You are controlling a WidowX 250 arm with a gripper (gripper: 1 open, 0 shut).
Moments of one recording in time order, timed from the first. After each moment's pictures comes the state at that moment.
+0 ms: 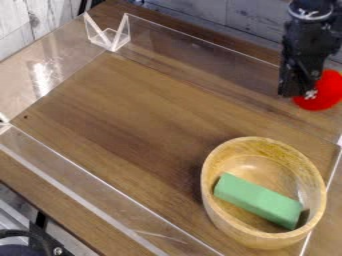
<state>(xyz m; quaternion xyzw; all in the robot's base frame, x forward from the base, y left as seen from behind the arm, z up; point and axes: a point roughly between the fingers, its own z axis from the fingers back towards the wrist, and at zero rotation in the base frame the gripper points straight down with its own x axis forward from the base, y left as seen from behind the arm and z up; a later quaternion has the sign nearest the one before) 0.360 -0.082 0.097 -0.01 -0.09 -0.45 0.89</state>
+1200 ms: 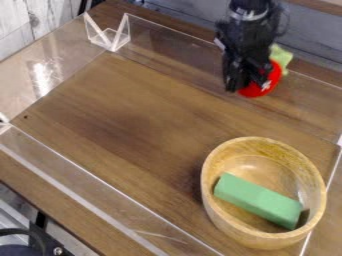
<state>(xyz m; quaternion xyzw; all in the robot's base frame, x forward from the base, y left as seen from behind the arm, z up) 0.343 -0.018 0.086 0.02 -0.09 -0.23 0.97</state>
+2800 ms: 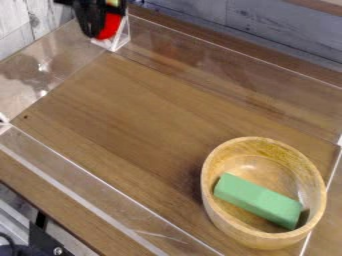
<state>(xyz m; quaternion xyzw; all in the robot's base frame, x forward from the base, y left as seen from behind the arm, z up) 0.307 0.196 0.102 0.05 -0.06 0.19 0.98</state>
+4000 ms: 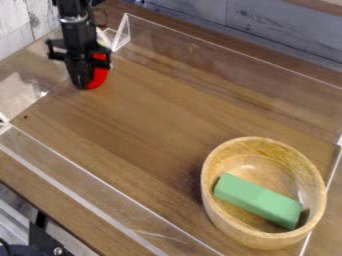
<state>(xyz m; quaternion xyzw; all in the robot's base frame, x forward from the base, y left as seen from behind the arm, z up) 0.290 0.205 0.029 0.01 0.00 0.16 0.99</state>
